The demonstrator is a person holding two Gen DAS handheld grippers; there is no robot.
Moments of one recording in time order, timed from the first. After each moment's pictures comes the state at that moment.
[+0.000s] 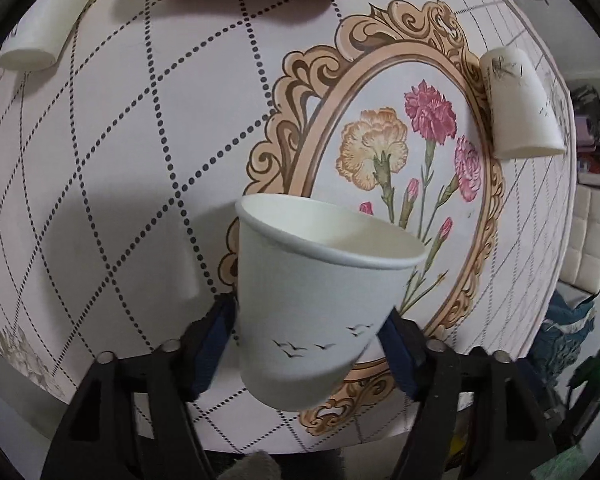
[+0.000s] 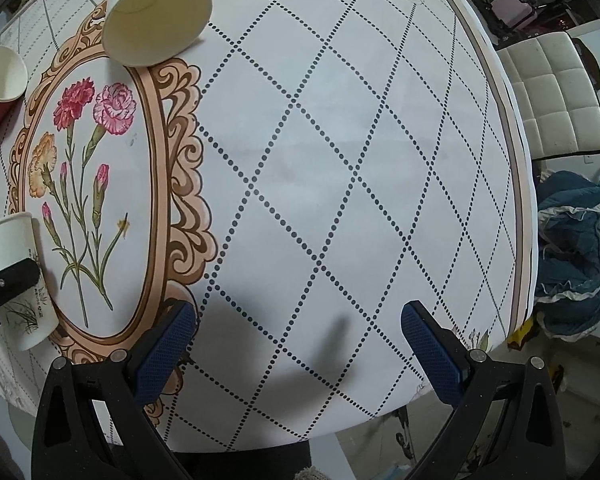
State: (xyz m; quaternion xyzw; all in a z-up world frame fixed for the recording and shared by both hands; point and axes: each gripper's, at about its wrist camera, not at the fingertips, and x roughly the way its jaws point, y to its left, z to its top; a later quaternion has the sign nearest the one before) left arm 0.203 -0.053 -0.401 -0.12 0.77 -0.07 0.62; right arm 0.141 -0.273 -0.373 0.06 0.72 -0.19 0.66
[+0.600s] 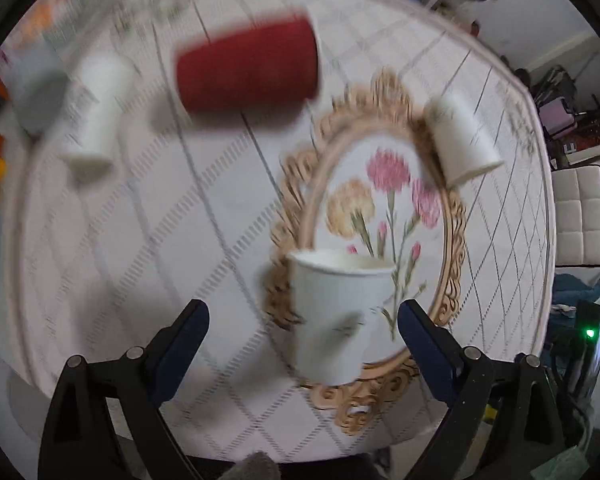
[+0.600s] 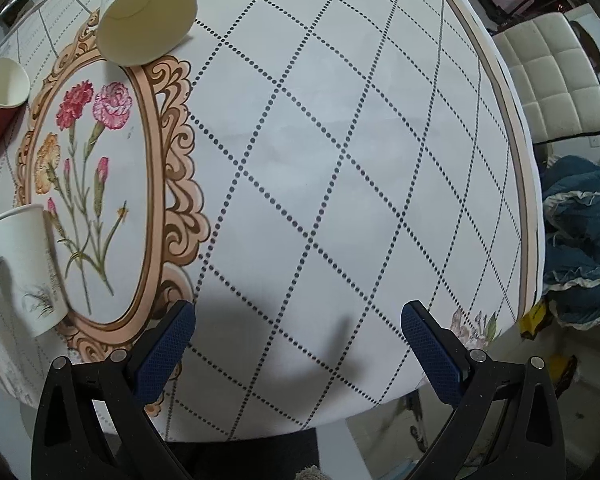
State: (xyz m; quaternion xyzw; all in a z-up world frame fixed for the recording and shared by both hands) left arm 0.218 -0.032 -0.314 -0.05 0.67 -0.10 0.73; right arm 0.125 -0.281 -0.370 0.09 0.72 -0.19 0.66
